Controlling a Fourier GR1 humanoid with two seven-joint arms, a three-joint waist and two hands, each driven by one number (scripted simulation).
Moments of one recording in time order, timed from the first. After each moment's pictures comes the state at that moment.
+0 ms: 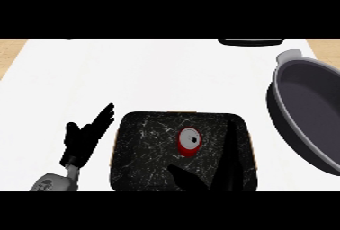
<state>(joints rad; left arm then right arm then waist) -0.09 0.30 -0.26 -1.36 0.21 0.01 0.11 0.00 -0.01 0.73 -1.79 1.08 -0.76 1.16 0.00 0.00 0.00</state>
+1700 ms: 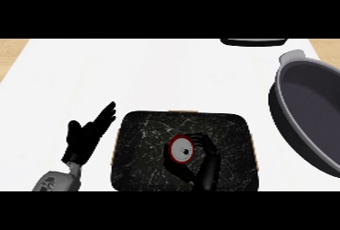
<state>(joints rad) -0.10 0.24 -0.19 -1.35 0.14 -0.06 0.11 -0.15 -0.01 0.78 -1.34 -0.02 -1.31 0.12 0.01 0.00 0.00</state>
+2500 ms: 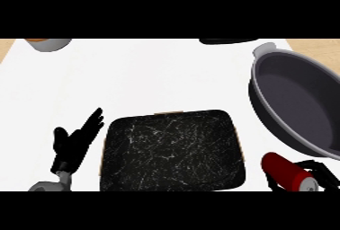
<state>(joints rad) -0.03 0.25 -0.13 -1.36 0.15 -0.03 0.10 0.31 -0.65 0.46 -1.68 -0.24 -1.01 -0.19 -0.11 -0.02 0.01</state>
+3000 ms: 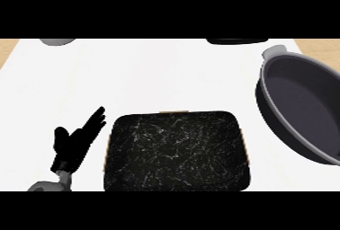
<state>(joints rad) -0.03 0.26 -0.14 -1.39 0.15 -0.05 0.12 0.63 -0.84 0.00 -1.65 -0.48 -0.66 -0.52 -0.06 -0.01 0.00</state>
